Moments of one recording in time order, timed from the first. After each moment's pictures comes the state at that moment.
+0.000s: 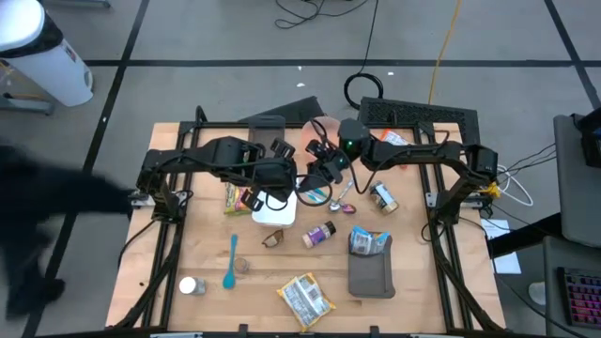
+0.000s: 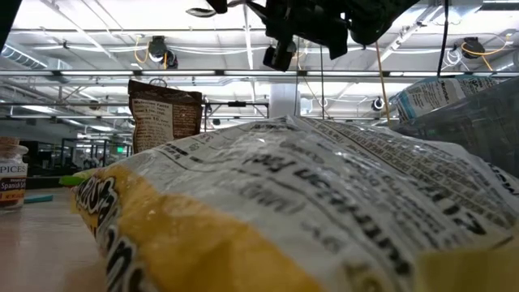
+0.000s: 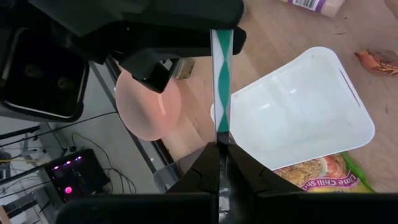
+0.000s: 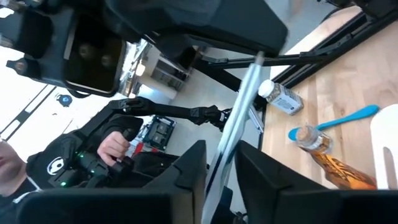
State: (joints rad) left arm -0.09 1.84 2.20 -1.57 -0.36 0.62; right arm -0.29 1.65 1.13 0.53 -0.99 0.99
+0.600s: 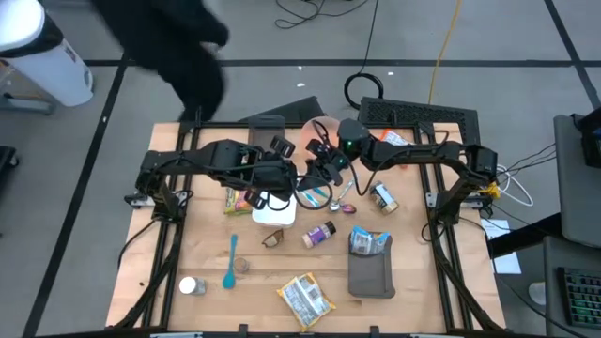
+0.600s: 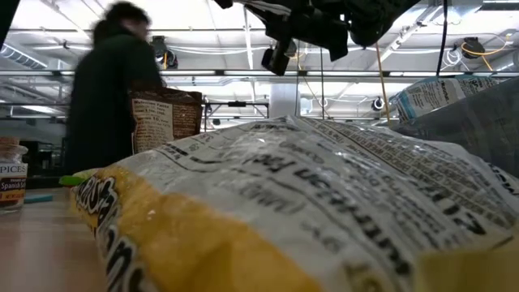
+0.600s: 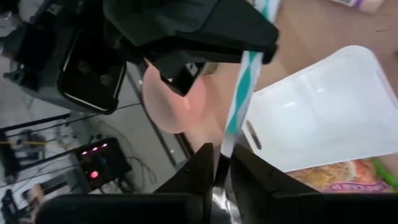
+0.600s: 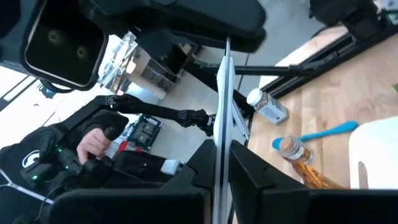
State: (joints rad) left arm -0.11 1.84 2.20 -1.49 -0.50 0.62; right arm -0.29 1.65 1.12 0.53 -0.97 0.88
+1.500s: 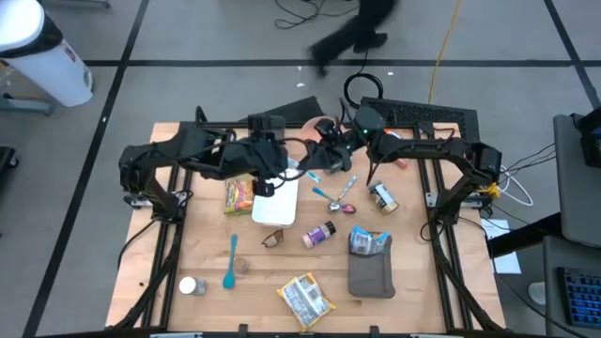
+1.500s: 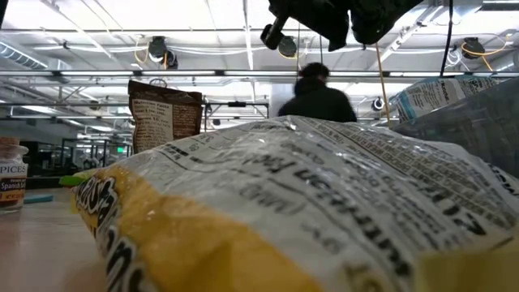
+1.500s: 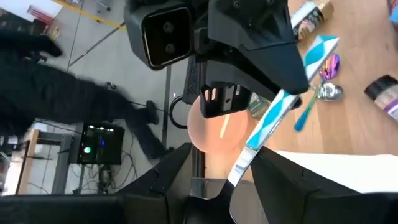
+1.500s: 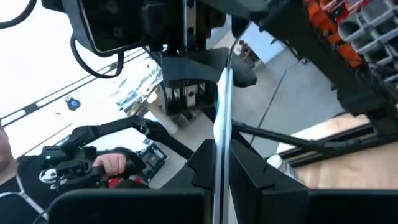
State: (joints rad) left arm -0.11 1.70 2.20 -1.27 -0.59 0.32; right arm -0.38 1.64 1.13 0.72 -0.90 0.90
